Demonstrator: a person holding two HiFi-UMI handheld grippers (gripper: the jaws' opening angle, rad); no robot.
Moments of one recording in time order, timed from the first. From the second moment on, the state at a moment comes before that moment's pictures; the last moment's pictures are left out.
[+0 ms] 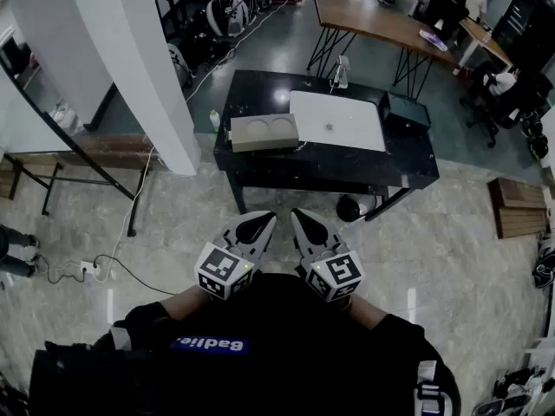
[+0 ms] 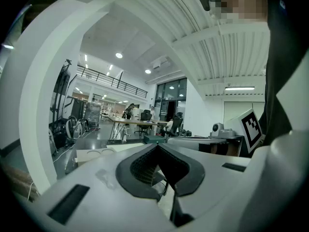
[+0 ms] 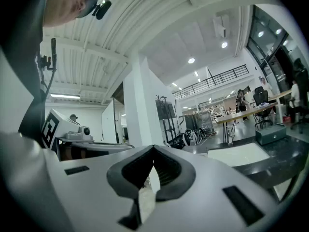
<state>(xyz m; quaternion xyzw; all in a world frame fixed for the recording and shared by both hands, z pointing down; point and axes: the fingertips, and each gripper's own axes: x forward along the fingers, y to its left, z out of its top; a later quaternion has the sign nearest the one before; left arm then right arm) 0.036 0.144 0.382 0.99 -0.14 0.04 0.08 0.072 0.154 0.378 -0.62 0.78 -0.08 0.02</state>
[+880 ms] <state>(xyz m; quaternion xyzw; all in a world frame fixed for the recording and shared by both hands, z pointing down) 0.057 0.150 0.386 0.98 -0.14 0.05 0.08 0.099 0.162 0.382 -0.62 0.78 -0.10 0.04</state>
